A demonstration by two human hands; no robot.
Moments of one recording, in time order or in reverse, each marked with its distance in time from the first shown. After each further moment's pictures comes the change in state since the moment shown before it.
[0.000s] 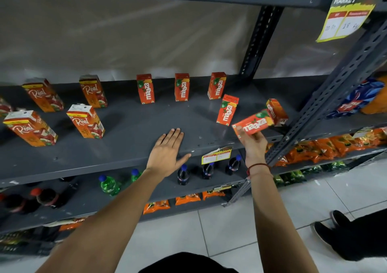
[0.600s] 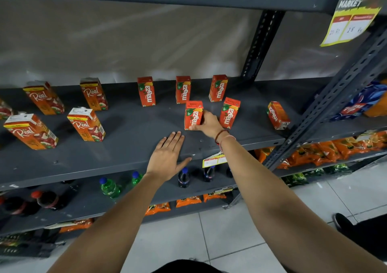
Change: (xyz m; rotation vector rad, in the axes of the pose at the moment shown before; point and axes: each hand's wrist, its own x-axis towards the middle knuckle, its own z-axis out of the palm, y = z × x) left_hand 0.001 0.000 -0.001 -0.027 0.009 0.005; right_hand 0.032 0.004 0.119 -0.894 -0.634 -0.248
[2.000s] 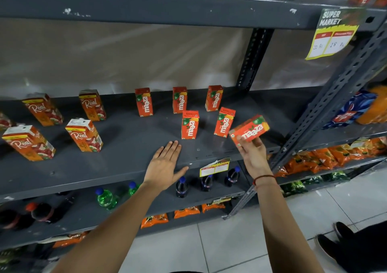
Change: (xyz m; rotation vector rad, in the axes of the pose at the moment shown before) left_hand 0.000 0.000 -0.001 0.036 -0.040 -0.014; right_hand -0.097 0.062 -0.061 1.105 0.413 0.143
